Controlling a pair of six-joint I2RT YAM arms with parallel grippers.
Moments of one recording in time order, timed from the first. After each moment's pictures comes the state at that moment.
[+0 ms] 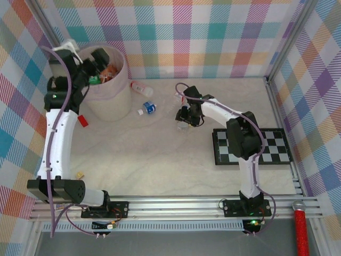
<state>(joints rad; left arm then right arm) -0.02 1.39 1.67 -0.53 0.11 -0.52 0.50 2.08 1.62 -0.68 -0.22 0.69</state>
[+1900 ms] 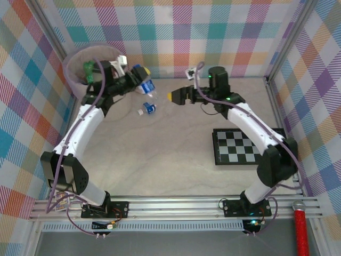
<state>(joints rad) -0.15 1.53 1.49 -0.18 0.57 -0.84 0.43 1.58 1.43 -0.19 -0.80 0.39</state>
